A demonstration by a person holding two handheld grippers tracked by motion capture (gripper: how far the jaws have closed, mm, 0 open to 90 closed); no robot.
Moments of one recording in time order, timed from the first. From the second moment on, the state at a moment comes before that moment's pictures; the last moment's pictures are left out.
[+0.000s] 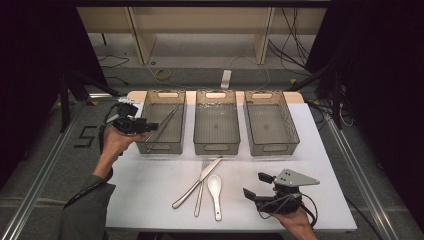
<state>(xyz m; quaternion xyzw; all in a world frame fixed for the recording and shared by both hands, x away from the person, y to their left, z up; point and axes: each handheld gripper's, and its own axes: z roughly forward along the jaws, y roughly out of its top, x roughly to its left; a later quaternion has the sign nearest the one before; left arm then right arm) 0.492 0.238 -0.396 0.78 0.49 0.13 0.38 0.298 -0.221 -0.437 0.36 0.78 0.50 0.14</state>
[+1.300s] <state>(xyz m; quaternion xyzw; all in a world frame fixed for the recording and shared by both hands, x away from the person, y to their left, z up) 0.367 0.207 -0.406 0.74 0.42 0.12 0.51 0.306 -0.173 -0.440 0.34 0.82 0.44 0.13</state>
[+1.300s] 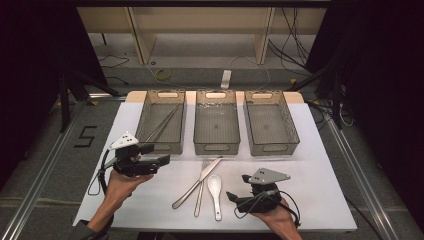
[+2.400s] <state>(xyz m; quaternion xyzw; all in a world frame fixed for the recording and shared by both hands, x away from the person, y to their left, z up) 0.343 0.203 -0.409 0.74 0.40 0.15 0.51 0.317 -0.124 -0.457 0.33 0.88 0.34 0.10</state>
